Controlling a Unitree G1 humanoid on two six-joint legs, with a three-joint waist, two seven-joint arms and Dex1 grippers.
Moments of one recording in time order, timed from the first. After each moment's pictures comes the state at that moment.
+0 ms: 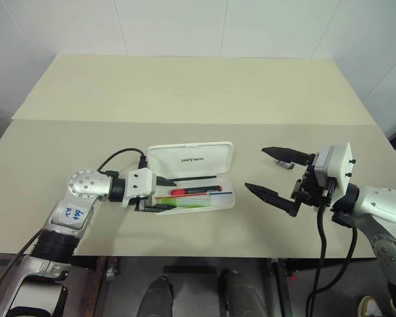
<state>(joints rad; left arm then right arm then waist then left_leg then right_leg) -0.45 0.69 -0.14 0.08 -0.17 -0.03 -1.19 -0.16 -0.73 -0.20 -0.59 0.64 0.44 0.80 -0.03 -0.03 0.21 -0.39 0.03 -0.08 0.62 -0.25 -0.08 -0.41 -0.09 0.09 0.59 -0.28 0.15</state>
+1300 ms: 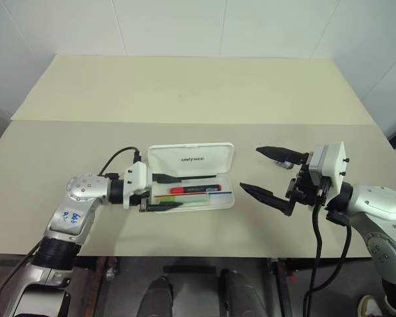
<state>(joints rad) -0.38 0.66 -0.08 -0.05 -0.39 0.10 -1.22 -0.18 -0.72 -0.16 -0.58 0.64 0.44 0.79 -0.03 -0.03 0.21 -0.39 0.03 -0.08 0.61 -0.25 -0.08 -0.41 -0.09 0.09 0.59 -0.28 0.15</state>
